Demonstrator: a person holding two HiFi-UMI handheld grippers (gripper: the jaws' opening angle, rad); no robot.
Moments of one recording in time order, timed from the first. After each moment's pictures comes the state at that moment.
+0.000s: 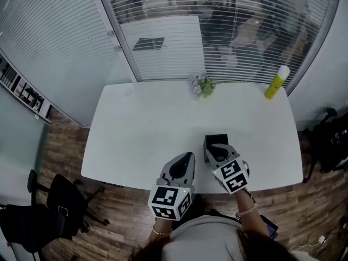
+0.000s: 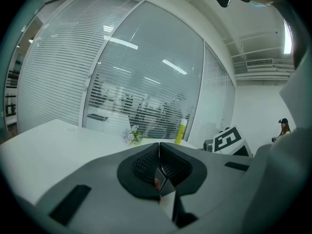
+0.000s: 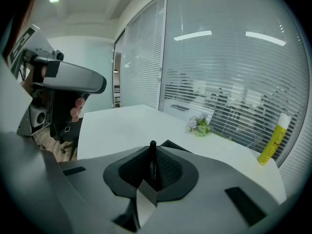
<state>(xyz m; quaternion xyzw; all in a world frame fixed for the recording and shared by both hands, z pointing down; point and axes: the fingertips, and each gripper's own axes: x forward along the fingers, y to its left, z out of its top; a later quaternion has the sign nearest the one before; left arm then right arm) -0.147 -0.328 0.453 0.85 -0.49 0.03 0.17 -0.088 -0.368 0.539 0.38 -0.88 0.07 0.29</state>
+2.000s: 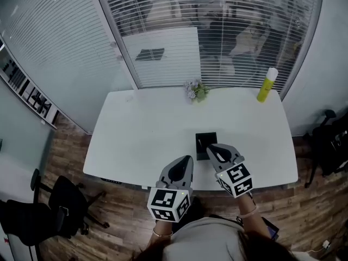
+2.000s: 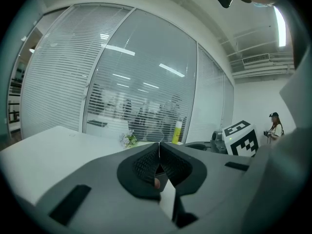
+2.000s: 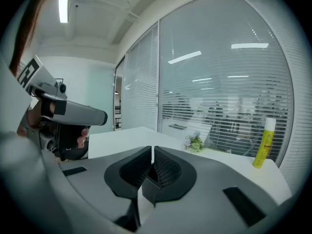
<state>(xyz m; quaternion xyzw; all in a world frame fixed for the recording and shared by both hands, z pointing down) -0.111 -0.283 0.429 0.85 -0.51 0.02 0.14 -0.046 -0.332 0.471 0.40 -0.90 0.04 0.17</state>
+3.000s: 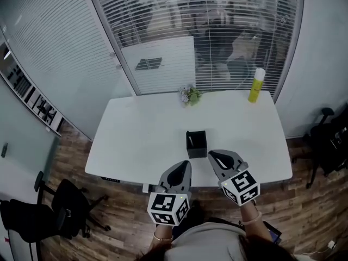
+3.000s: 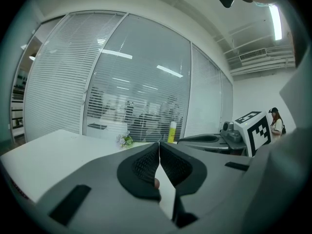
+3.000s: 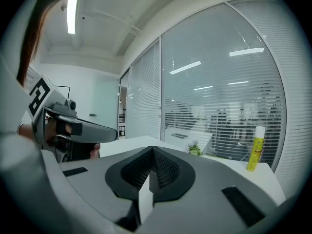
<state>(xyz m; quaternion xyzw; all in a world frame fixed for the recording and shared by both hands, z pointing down) -0.072 -0.234 0.413 0.84 -0.52 0.03 0.12 -0.001 -0.267 0.423 0.38 -0.92 0.02 0.11</state>
